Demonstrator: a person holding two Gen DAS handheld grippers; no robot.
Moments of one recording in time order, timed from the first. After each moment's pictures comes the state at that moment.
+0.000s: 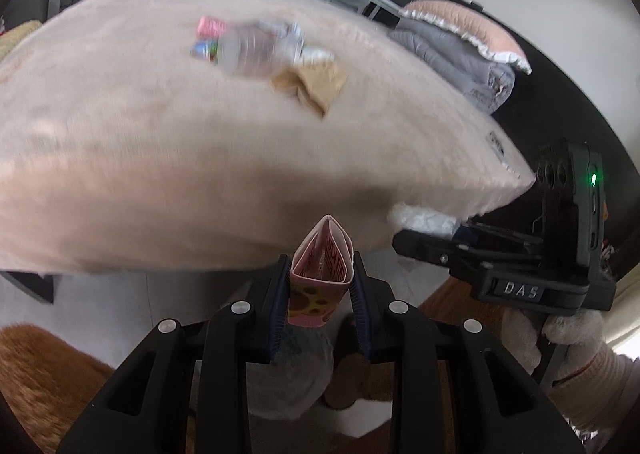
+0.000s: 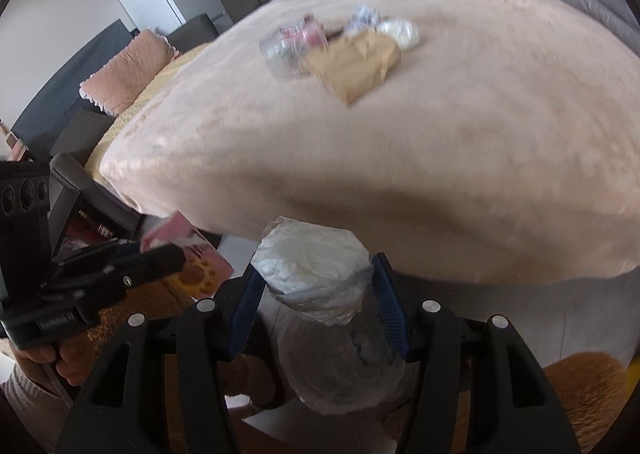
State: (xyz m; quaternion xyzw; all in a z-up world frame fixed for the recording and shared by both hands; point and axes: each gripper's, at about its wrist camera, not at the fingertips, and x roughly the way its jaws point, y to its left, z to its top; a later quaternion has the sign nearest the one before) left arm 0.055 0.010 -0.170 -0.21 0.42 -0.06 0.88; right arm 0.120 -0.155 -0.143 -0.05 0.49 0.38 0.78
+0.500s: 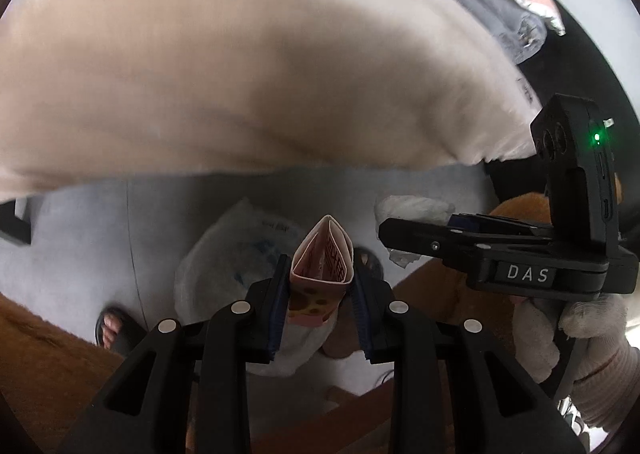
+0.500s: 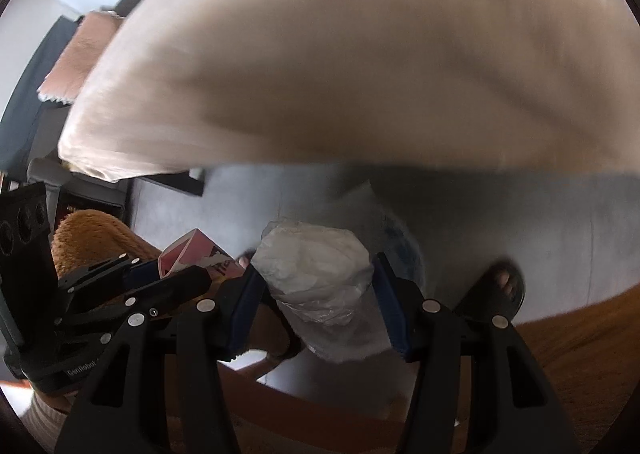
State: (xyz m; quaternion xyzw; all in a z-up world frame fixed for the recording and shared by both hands) left arm 0.074 -0.011 -0.265 -0.23 0.54 -0.06 0.80; right arm 0.132 -0.166 -0.242 -0.02 0.64 0.32 0.70
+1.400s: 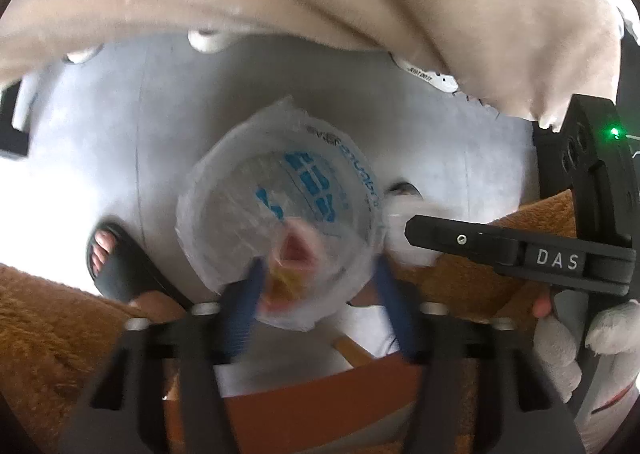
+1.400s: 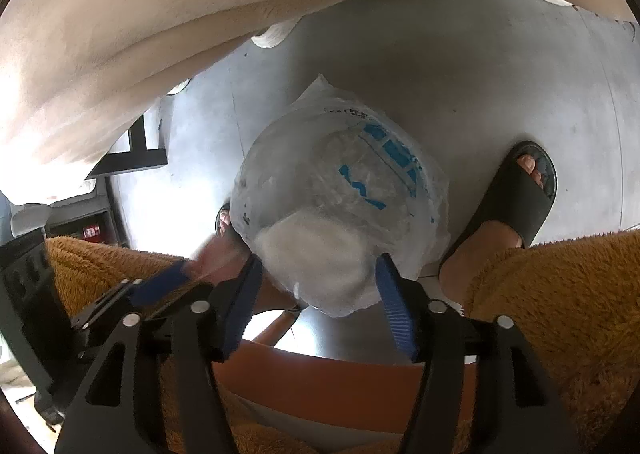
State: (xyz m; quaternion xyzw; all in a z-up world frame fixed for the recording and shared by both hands) left arm 0.084 -0.012 -0.350 -0.26 0.66 -0.01 0.71; right arm 0.137 -0.170 -0.346 0.03 0.78 0.22 0.59
